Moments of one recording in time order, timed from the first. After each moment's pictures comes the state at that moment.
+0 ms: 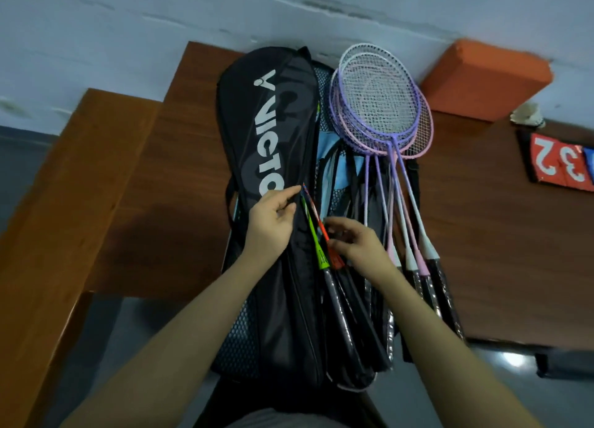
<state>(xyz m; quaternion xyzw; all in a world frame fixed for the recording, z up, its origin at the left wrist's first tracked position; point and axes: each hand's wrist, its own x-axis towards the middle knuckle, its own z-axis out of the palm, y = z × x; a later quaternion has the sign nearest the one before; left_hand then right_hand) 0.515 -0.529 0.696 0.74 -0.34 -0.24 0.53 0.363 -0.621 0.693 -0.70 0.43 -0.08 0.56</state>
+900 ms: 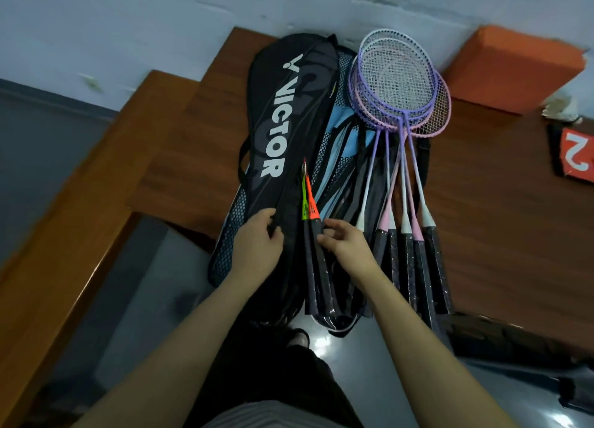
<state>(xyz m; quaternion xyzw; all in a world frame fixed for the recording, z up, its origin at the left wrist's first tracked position) 0.411 -0.432 0.700 0.87 -0.26 -0.18 0.37 0.300 -0.559 0.677 -0.61 0.43 -0.05 0.66</state>
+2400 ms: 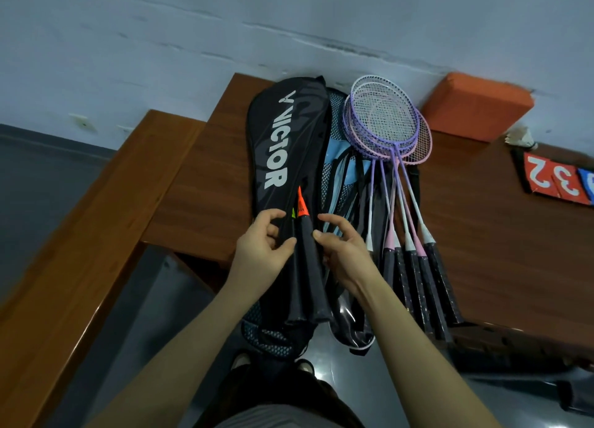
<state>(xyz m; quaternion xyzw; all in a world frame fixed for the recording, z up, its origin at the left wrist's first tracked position) 0.445 -0.394 0.757 0.76 -0.32 -0.21 0.52 0.338 -0.518 0.739 -0.46 0.37 -0.16 0.79</state>
